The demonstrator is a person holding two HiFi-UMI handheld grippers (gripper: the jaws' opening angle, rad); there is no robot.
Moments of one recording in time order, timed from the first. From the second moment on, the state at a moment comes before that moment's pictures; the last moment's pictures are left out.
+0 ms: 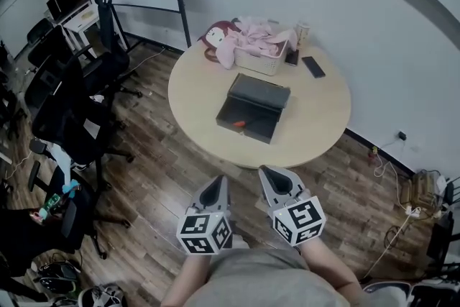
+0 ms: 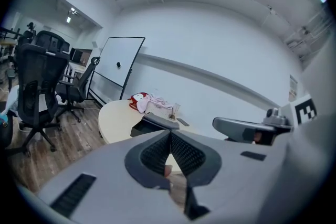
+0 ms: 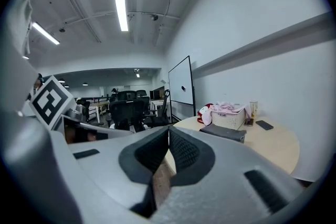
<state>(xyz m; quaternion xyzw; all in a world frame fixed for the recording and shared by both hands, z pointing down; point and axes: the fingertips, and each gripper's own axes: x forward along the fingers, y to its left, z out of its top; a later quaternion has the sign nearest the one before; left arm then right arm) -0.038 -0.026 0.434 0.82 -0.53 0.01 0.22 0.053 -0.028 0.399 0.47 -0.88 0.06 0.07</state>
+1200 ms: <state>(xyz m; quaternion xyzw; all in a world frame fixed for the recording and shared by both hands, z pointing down) -0.098 -0.171 0.461 0.84 -0.49 0.04 0.23 0.013 -0.180 0.432 0.52 -0.85 0.06 0.11</state>
